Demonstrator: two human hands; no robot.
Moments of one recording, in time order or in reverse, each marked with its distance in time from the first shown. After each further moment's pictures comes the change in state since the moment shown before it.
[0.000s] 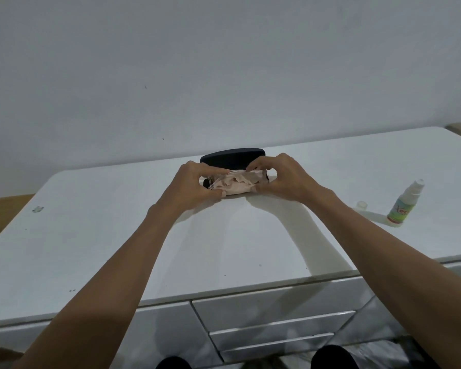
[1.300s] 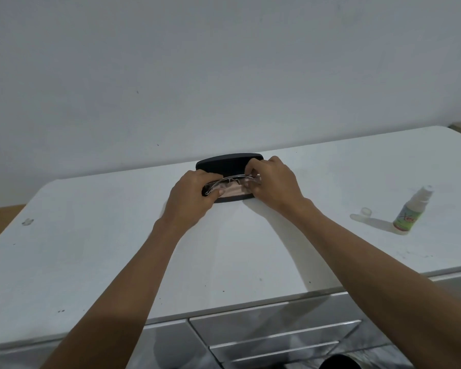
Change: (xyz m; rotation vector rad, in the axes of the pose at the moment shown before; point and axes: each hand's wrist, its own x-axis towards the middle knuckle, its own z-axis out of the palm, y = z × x) left_hand 0.003 -0.007 0.024 0.234 0.130 0.004; right_hand 0.018 -0.005 0.034 -0.273 0.244 0.025
